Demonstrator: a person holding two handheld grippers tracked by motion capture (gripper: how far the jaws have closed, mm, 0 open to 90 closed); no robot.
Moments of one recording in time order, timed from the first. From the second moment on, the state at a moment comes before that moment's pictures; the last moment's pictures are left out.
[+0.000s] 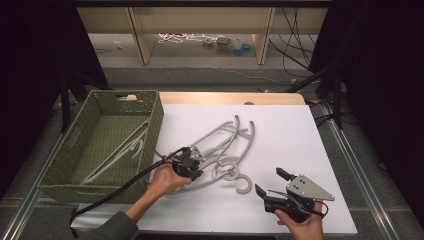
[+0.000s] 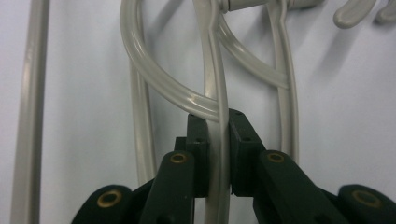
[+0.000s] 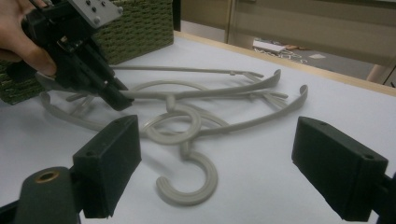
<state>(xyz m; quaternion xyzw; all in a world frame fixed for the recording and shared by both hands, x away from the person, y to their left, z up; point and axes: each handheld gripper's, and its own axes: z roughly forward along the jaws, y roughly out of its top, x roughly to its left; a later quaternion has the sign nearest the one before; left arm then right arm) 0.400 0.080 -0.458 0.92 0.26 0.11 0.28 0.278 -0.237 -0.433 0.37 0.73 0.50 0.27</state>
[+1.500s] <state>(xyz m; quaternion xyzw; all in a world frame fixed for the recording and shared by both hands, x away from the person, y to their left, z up) 0.391 0.189 -0.306 0.75 0.36 0.02 0.56 0.278 -0.240 -0.435 0.38 0.73 0.50 0.26</state>
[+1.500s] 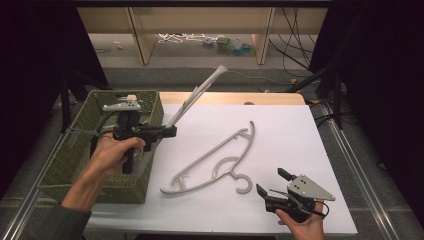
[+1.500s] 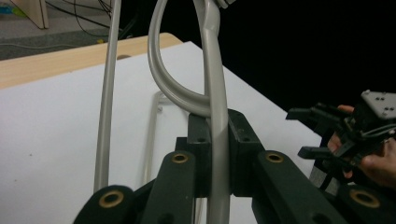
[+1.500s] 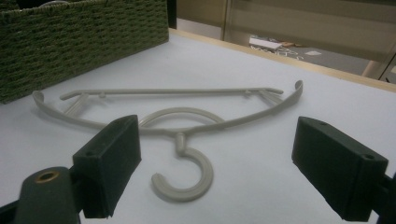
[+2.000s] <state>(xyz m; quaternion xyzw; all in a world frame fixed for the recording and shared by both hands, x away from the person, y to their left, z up) 0.384 0.220 -0.278 0.76 0.37 0.05 0.54 0.278 -0.240 -0.435 0.38 0.73 0.50 0.26</state>
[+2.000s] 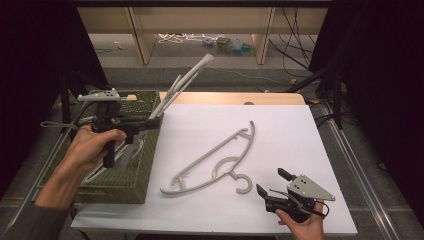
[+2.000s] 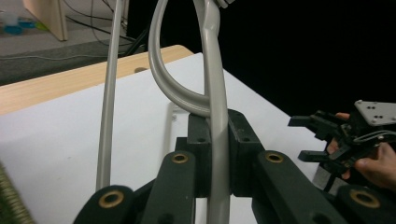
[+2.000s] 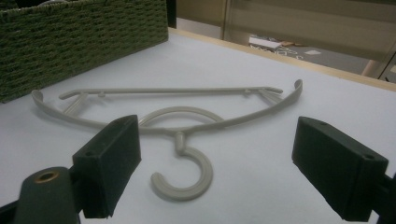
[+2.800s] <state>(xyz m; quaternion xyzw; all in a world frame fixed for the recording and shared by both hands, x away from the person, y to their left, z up) 0.380 0.314 -0.301 0.77 0.41 0.15 0.47 0.279 -0.238 -0.437 0.38 0.73 0.50 0.26</state>
